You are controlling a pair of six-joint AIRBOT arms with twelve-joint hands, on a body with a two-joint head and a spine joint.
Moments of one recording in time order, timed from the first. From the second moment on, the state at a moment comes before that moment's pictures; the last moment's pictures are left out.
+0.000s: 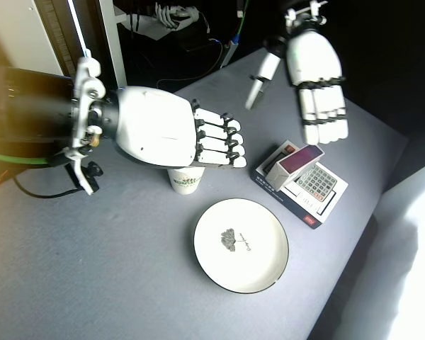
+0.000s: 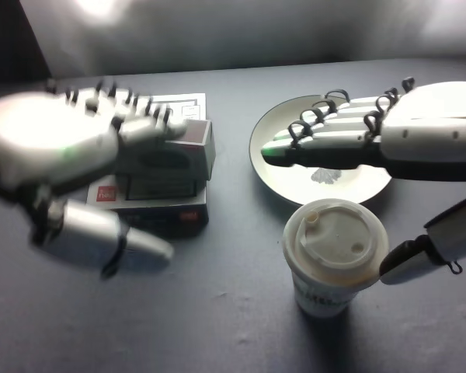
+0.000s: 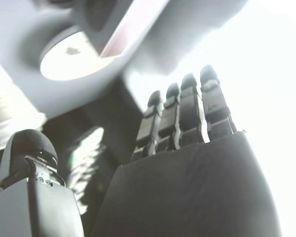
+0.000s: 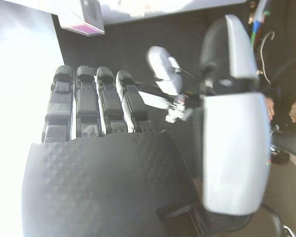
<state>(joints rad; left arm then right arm) 0.28 -0.65 0.72 -0.34 -0.24 1.32 -0.12 -0.82 0.90 -1.19 0.37 0.32</state>
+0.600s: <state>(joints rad) 0.52 -0.50 0.65 0.56 -0.45 0.57 -0.13 -0.86 0.90 -1.45 0.33 0.58</state>
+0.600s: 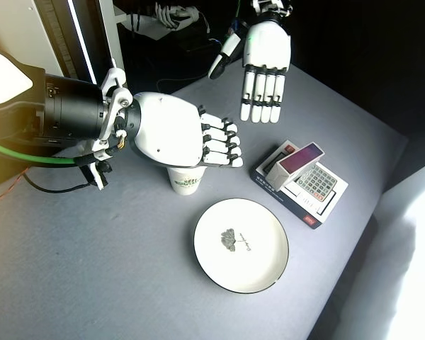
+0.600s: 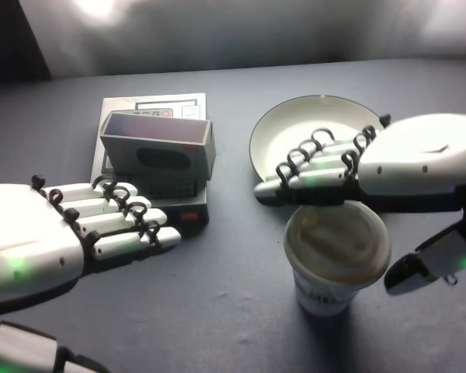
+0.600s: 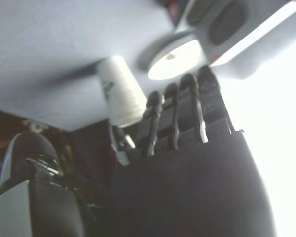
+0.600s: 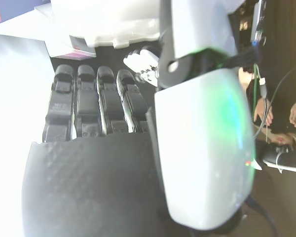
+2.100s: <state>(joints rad) 0.37 -0.56 0.66 0.77 -0.45 0.48 -0.19 -0.90 0.92 -1.45 0.35 0.58</state>
